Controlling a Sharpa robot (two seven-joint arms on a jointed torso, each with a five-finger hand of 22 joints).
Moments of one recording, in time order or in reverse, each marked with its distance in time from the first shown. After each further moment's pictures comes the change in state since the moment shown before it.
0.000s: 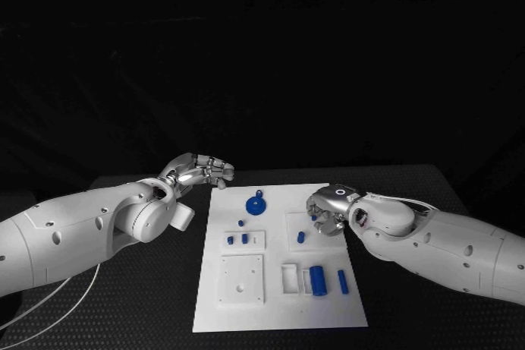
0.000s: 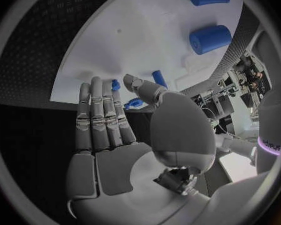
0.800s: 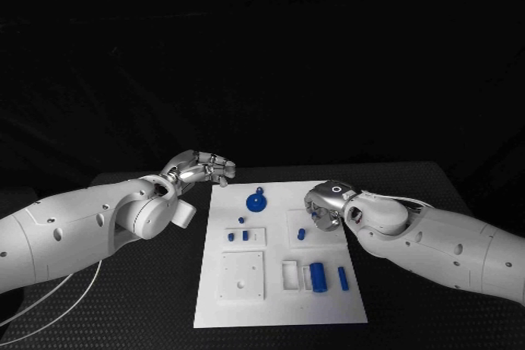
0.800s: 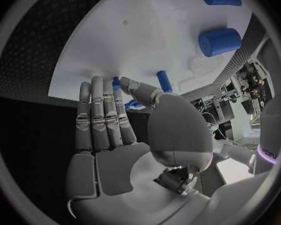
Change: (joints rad) left arm 0.000 0.001 0.000 0.006 0.001 0.002 -0.006; left_hand -0.003 0.004 0.000 0.000 0.000 -0.006 0.001 0.000 0.000 -0.003 0.003 0.000 -0.001 0.004 0.004 -0.008 0.000 0.000 0.000 0.000 -0.004 0.000; right arm -0.004 0.037 -0.010 -0.035 -0.059 -0.029 -0.024; right_hand 0.001 0.072 0.015 -0.040 -0.004 0.063 -0.021 0.021 0.007 0.062 -0.022 -0.005 0.023 0.021 -0.013 0.022 0.042 -0.008 0.034 -0.012 0.019 0.009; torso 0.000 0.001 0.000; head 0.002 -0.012
